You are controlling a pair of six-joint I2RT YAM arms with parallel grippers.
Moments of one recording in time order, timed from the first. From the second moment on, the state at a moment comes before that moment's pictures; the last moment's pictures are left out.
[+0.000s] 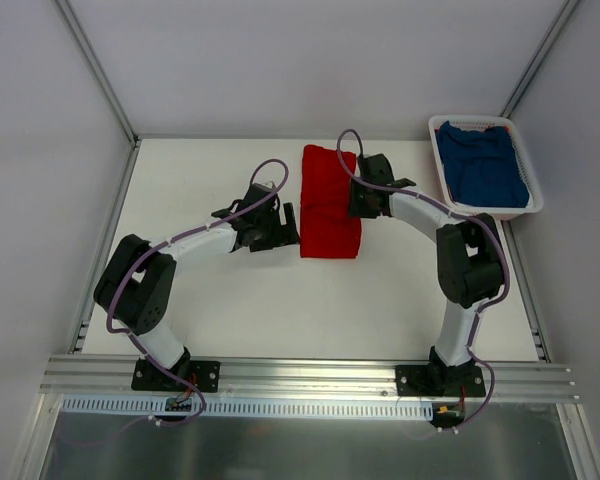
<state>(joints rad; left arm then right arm) -0.56 1.66 1.03 -0.26 0.04 -0.67 0.41 1.89 1.36 -0.39 0.02 0.37</state>
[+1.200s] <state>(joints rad) -0.56 1.66 1.03 -0.26 0.04 -0.67 0.43 1.96 1.43 -0.39 0.02 0.38</state>
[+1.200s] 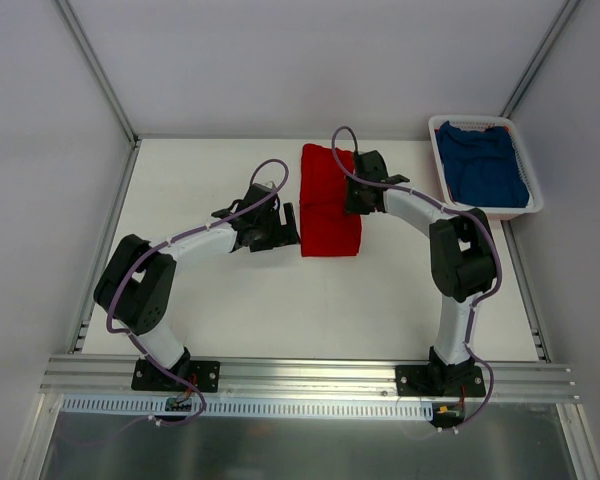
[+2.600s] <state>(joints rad) -0.58 1.66 1.02 -0.26 0.04 -0.67 0.46 1.88 1.38 -0.40 0.04 0.37</state>
